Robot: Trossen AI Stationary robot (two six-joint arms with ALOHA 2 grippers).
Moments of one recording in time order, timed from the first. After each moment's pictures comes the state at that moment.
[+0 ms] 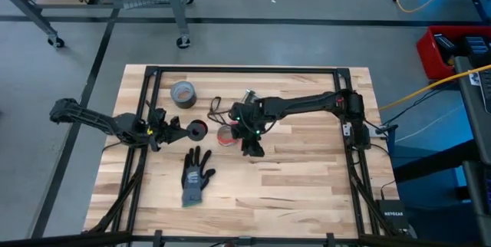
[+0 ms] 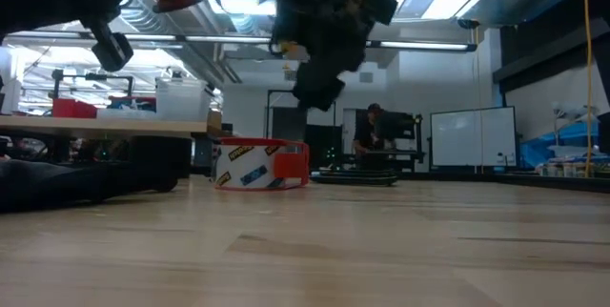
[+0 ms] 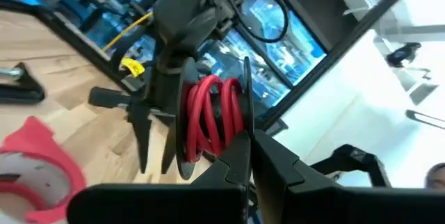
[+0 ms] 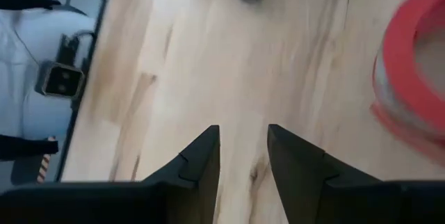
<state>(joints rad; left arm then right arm) -0.25 0.32 0.01 0.51 -0.22 -0.75 -0.07 2.02 1.55 -0.69 -0.61 -0.12</state>
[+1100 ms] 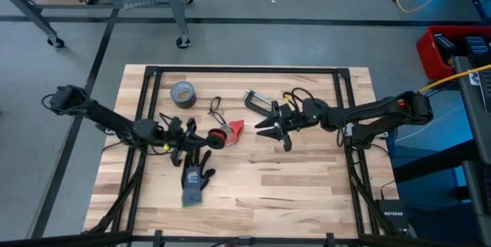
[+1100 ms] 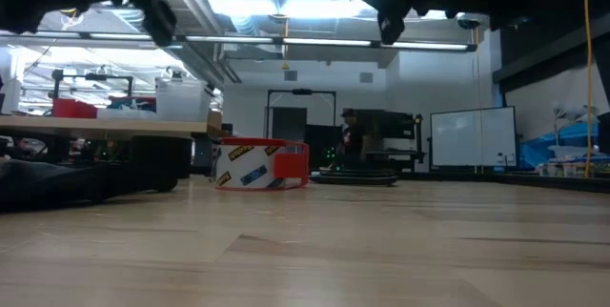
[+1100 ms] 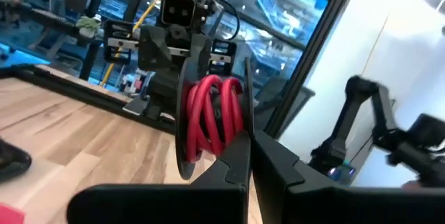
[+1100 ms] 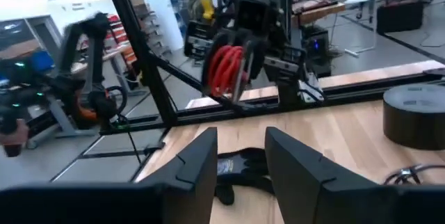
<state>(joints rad) -0.30 1.05 0.21 1.01 -0.21 -0.38 -0.04 1.32 0.62 0.69 -0.27 0.26</state>
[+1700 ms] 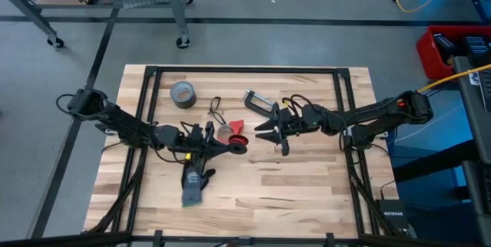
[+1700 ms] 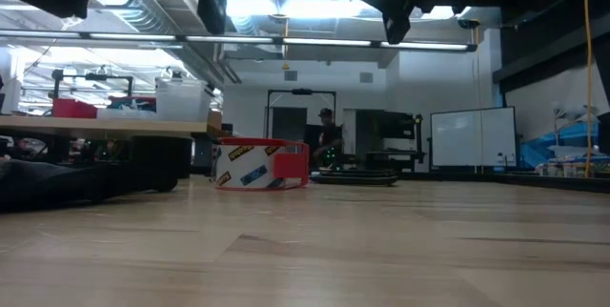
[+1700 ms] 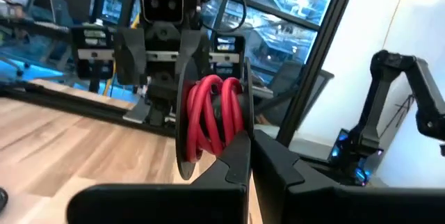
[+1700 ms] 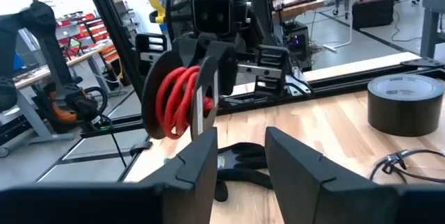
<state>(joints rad) -0.29 1.39 0.46 1.08 -0.22 -0.29 0.03 1.32 0.62 0.65 -0.15 0.26</state>
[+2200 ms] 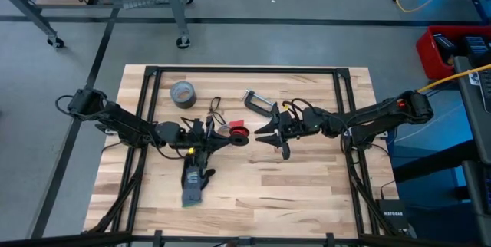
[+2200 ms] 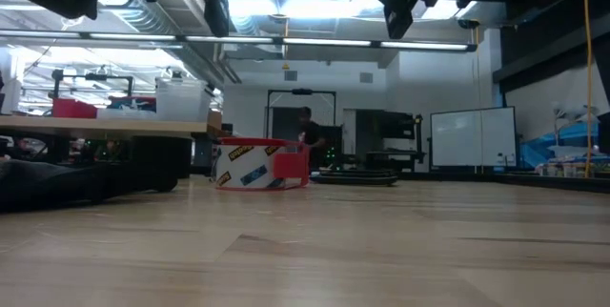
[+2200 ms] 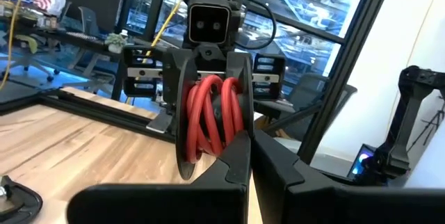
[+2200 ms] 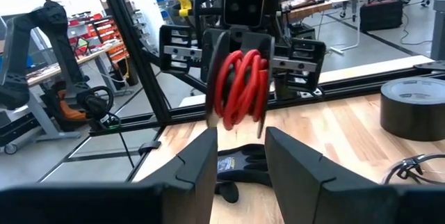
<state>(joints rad) -0.25 1.39 0.47 1.08 -0.25 -0.29 0.07 1.32 0.62 0.66 -0.12 0.26</state>
